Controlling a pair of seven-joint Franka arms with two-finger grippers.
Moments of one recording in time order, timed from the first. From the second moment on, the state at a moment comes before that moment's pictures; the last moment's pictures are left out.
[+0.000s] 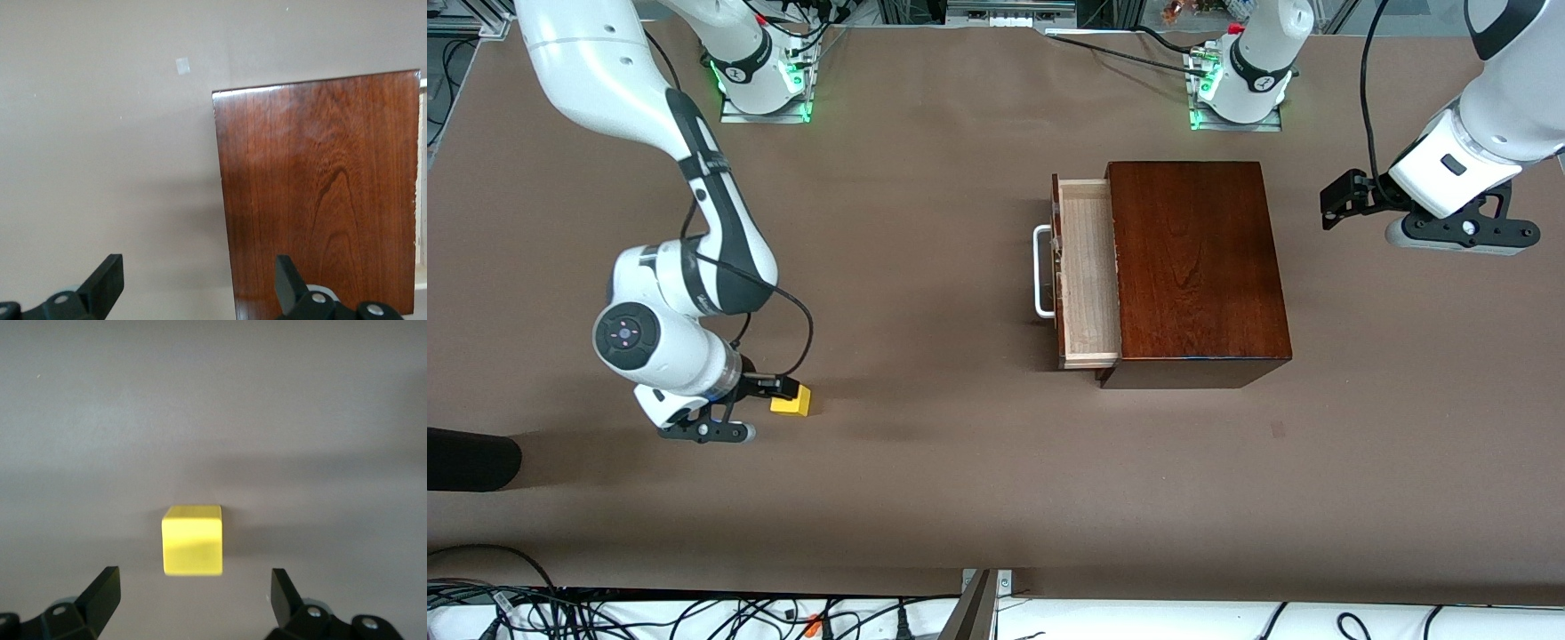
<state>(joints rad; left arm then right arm) -0.10 -0.03 -0.02 -1.72 0.02 1.61 -0.04 0.24 0.69 -0.03 -1.46 0.02 2.16 0.27</state>
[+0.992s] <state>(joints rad) -0.10 -0.03 -0.02 -1.72 0.02 1.59 -0.04 0.24 0.82 -0.03 -1.46 0.03 2.27 0.30</state>
